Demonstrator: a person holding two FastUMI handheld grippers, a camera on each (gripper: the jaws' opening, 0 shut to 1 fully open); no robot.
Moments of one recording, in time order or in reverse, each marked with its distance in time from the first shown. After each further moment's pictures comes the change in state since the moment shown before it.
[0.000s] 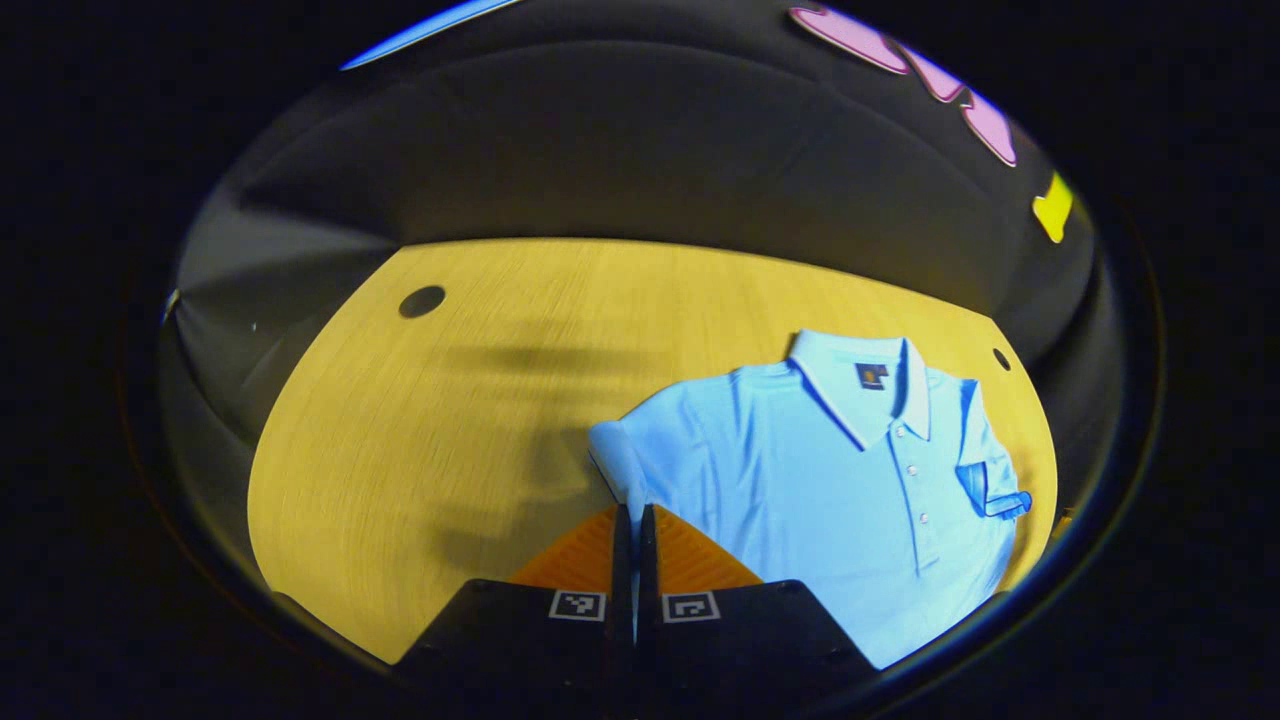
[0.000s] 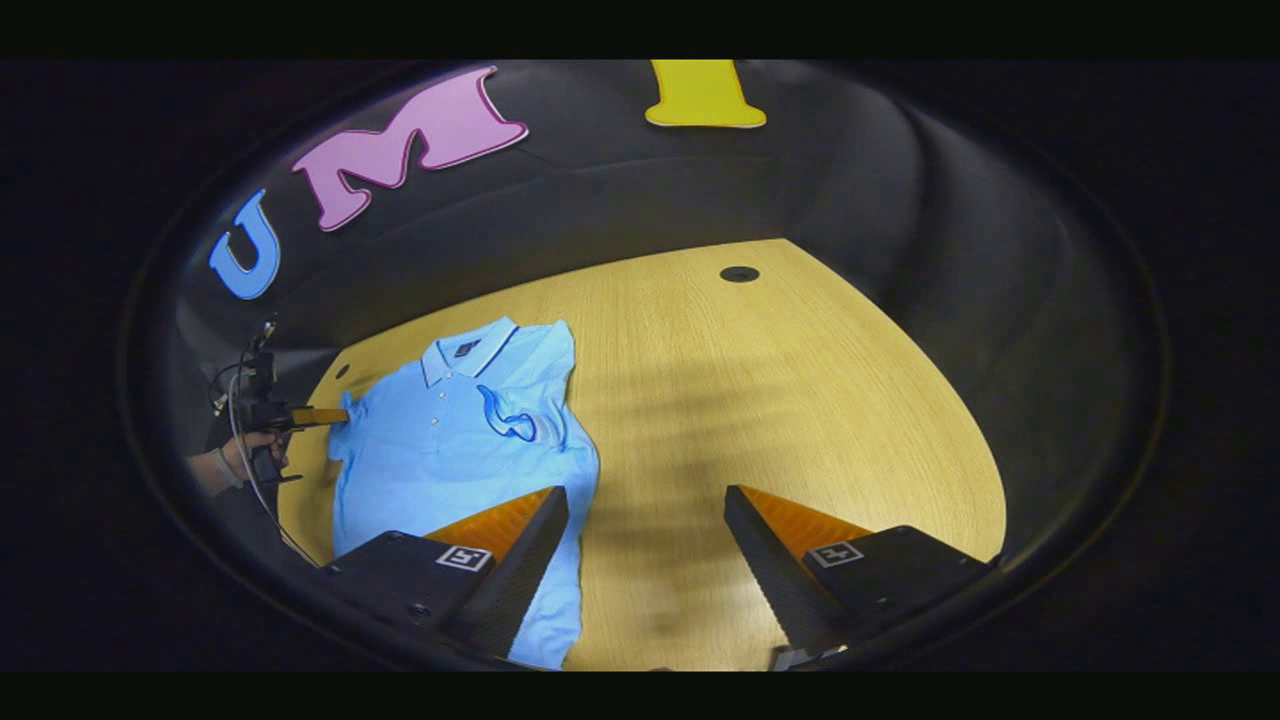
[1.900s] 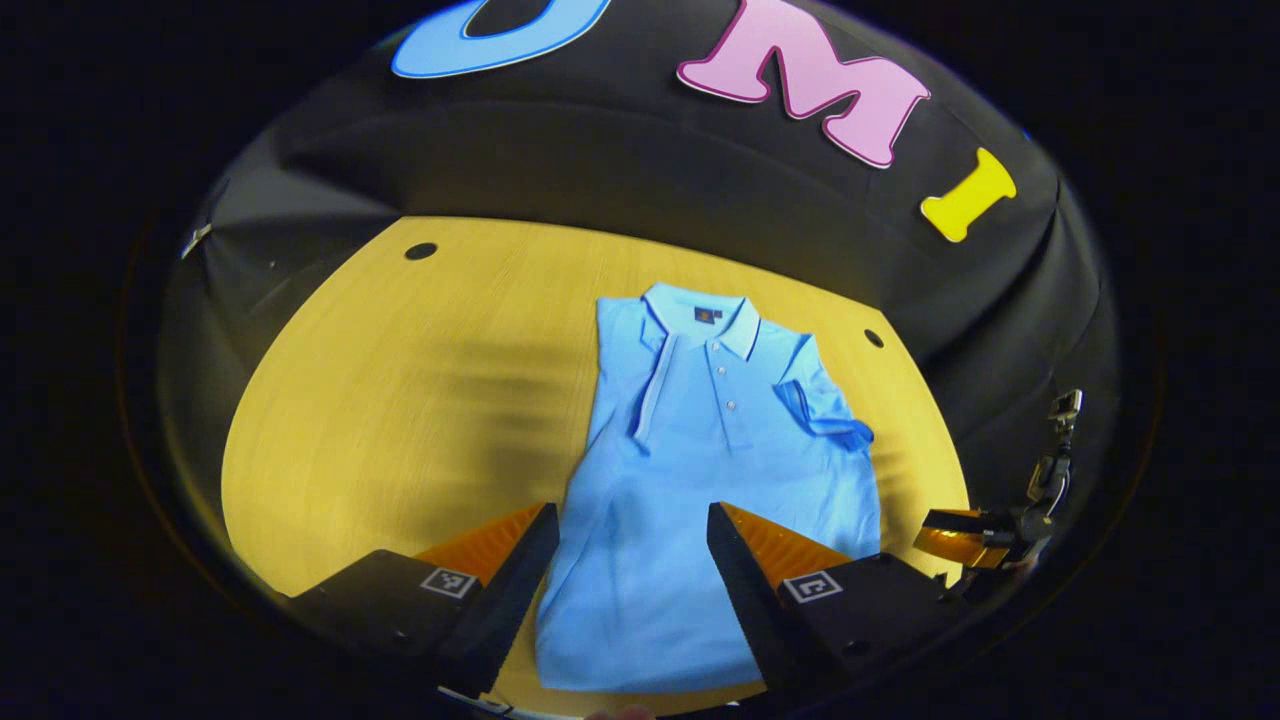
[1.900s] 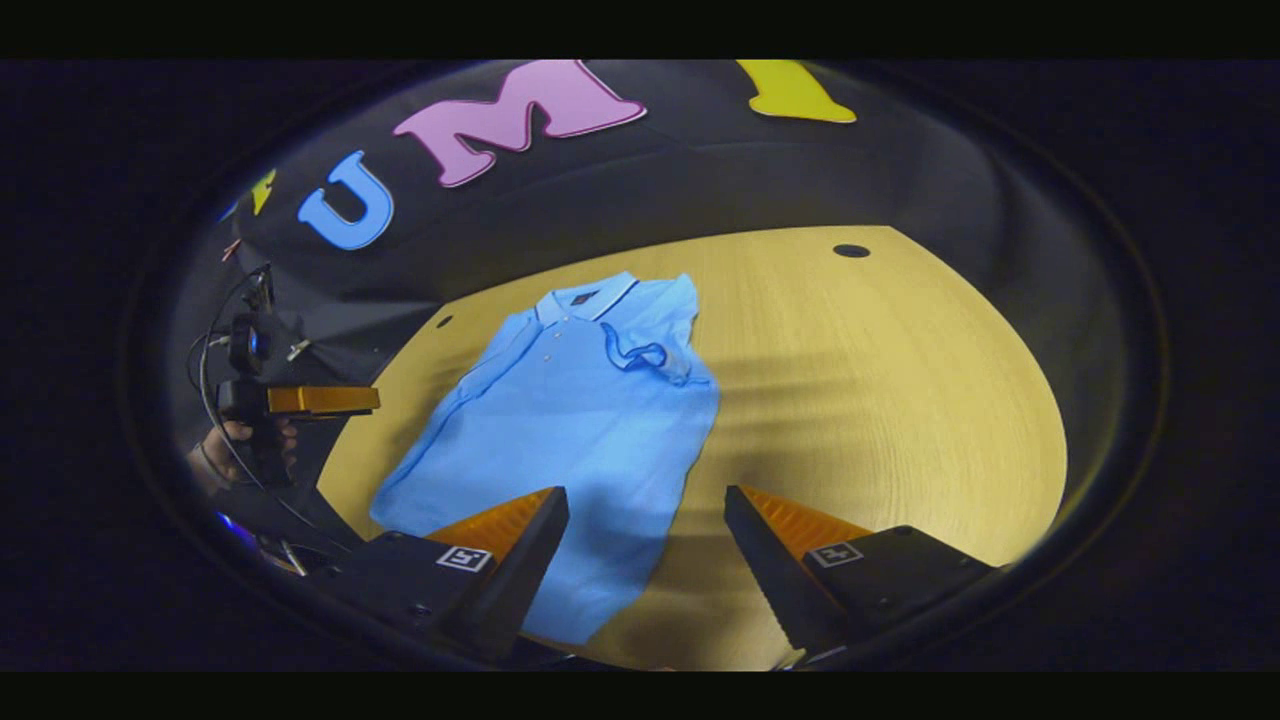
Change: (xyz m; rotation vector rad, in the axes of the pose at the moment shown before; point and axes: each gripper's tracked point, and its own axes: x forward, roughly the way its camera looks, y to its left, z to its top) left arm -0.186 -0.078 -0.123 -0.108 0.050 -0.131; right arm -0.034 0.066 -0.082 -0.136 0.075 0.294
